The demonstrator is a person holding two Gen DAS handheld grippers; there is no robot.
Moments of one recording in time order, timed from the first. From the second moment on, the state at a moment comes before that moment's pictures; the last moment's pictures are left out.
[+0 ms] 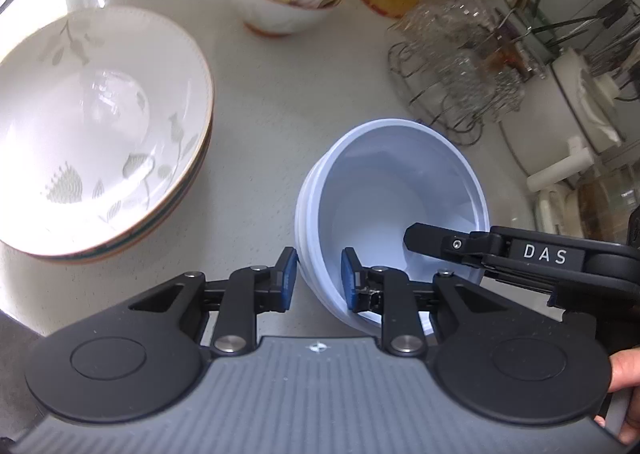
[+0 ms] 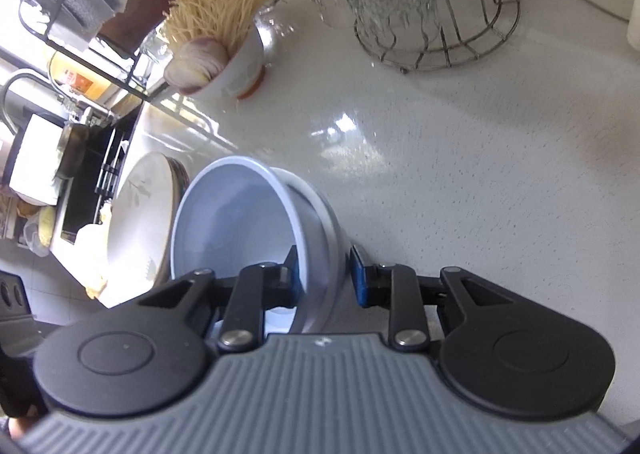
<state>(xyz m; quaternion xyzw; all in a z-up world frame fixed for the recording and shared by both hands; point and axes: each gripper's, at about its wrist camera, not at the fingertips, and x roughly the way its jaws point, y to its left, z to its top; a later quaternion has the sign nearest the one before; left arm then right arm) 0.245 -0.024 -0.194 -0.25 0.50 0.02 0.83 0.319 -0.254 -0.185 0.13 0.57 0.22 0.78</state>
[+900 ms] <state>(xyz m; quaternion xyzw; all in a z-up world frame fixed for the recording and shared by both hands) 0.270 0.070 -0.108 -0.21 0.45 -0.06 0.86 0.319 -0.175 -0.112 0.18 0.49 0.18 0.83</state>
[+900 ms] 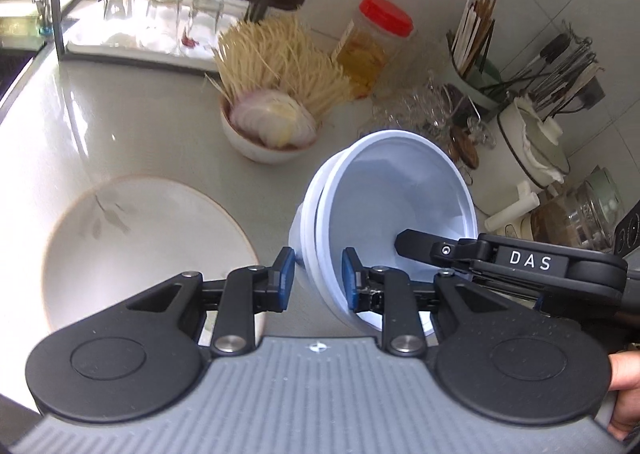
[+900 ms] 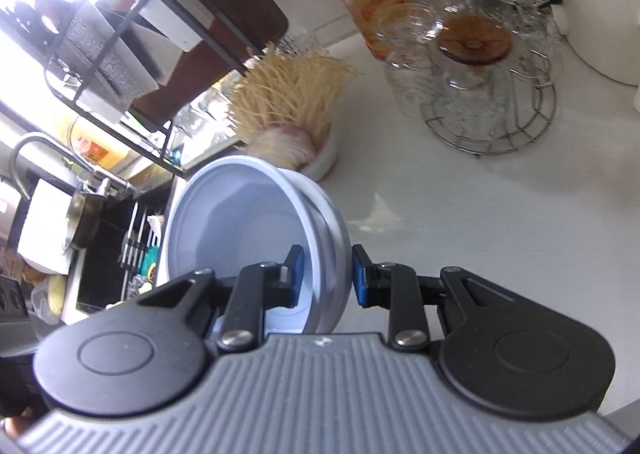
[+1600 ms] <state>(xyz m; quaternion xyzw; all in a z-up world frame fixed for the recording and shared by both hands) 0.253 0.182 -0.134 -0.20 0.48 -0.06 0.85 0.297 -0.066 -0.142 0.18 0.51 0.17 0.82</state>
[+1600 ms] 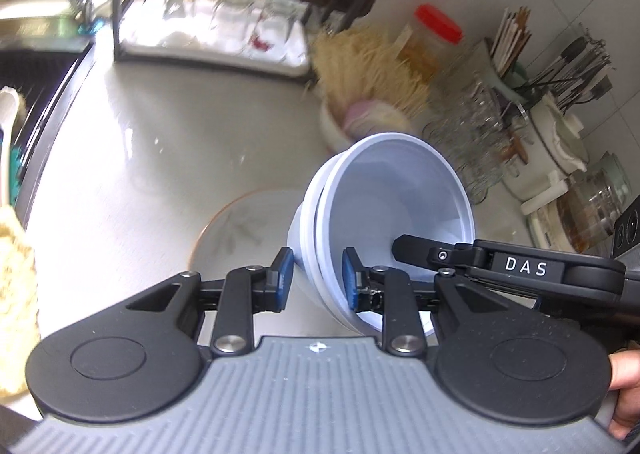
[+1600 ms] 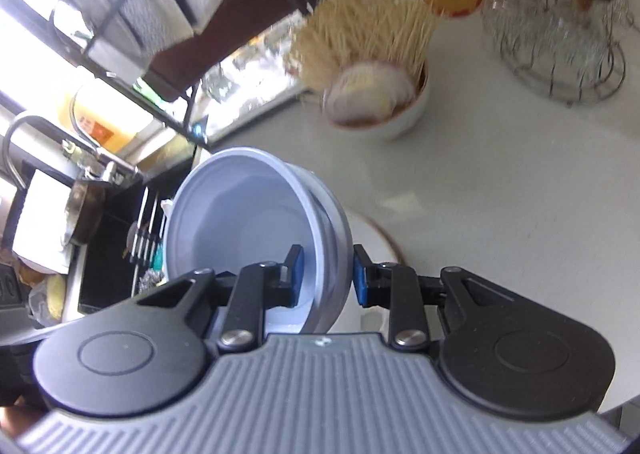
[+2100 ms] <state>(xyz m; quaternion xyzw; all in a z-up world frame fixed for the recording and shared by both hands) 0.241 0.202 -0.169 -0.22 0.50 -0.06 0.84 0.283 -0.038 -0.164 0.14 0.54 0.15 0.82</state>
